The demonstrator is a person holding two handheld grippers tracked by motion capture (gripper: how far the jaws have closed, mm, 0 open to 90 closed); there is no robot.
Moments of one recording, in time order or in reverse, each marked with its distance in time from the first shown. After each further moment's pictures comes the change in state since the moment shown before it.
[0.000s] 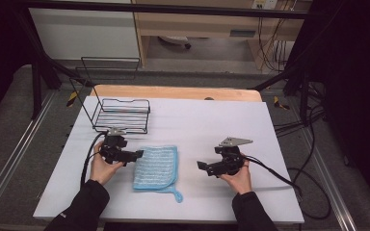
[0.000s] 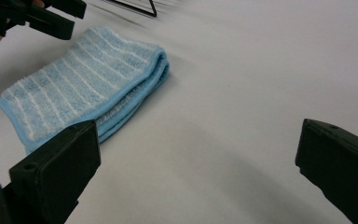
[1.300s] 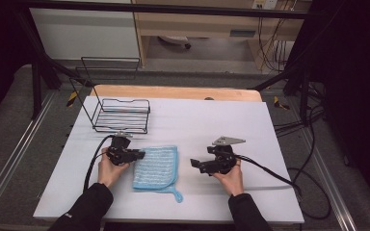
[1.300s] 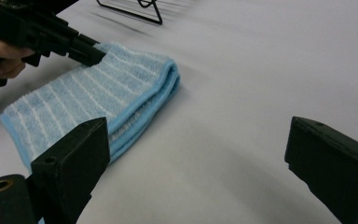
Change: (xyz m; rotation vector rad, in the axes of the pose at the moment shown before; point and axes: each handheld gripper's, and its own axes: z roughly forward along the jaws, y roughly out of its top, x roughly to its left) left arm 0.000 -0.008 0.022 0.066 -0.097 -0.050; right arm 0.012 0.007 0.020 -0.018 0.000 0.036
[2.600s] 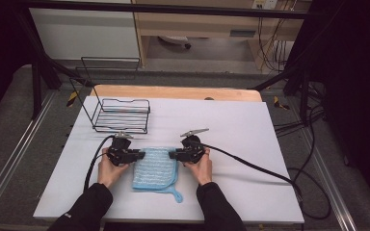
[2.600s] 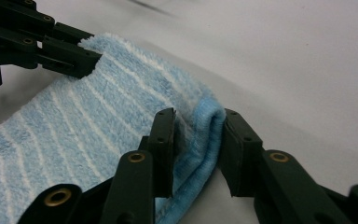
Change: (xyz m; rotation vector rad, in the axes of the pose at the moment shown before) left arm -0.002 -0.001 0.000 -0.011 0.006 0.041; right arm 0.021 0.025 0.093 0.181 0.051 0.068
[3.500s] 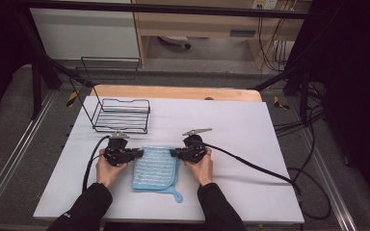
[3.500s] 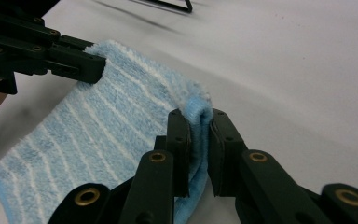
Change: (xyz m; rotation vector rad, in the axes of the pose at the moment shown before) left arm -0.001 -0.002 -0.014 -0.086 -0.024 -0.020; right arm 0.005 0.002 -0.012 -0.048 0.015 0.023
